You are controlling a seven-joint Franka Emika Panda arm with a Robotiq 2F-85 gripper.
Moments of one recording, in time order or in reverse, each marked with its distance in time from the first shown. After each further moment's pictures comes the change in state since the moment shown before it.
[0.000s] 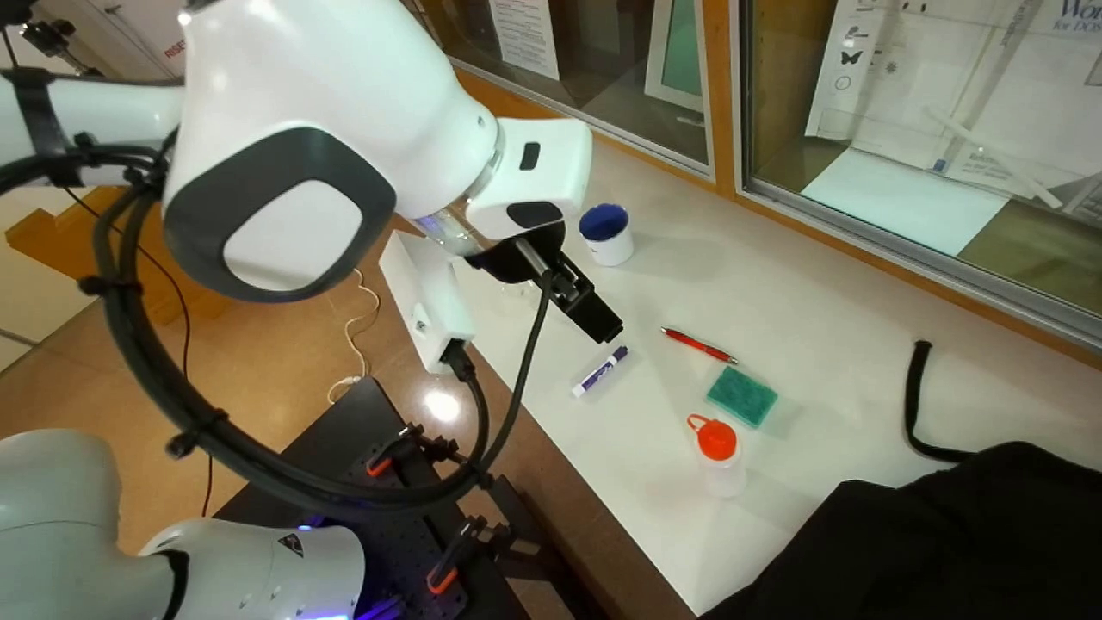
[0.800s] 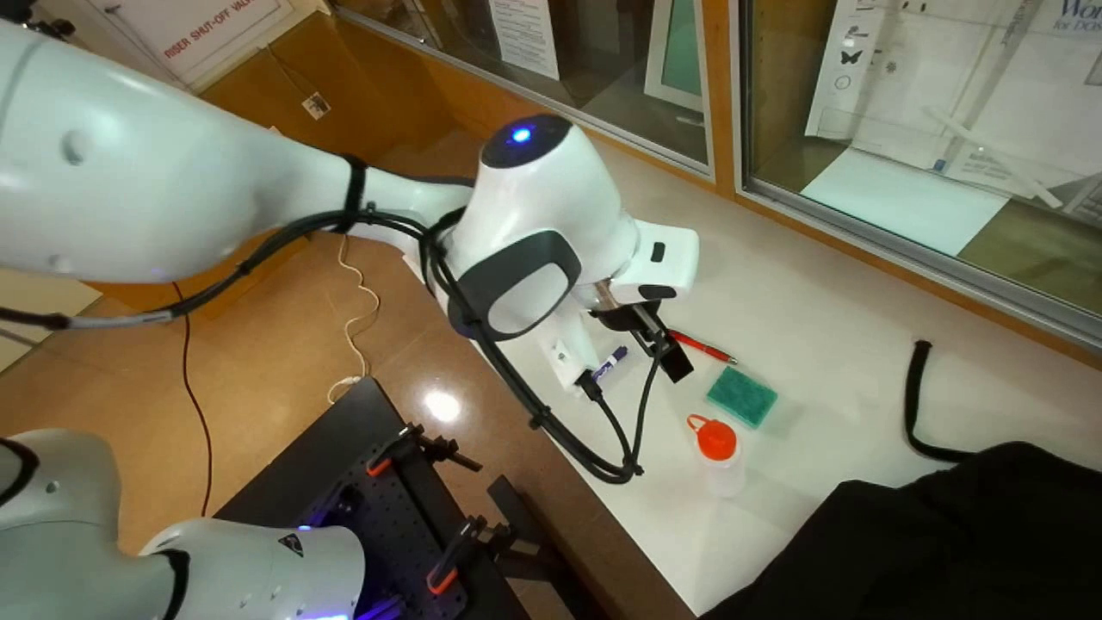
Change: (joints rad) arm 0.006 0.496 0.000 0.181 -0.031 0.221 0.145
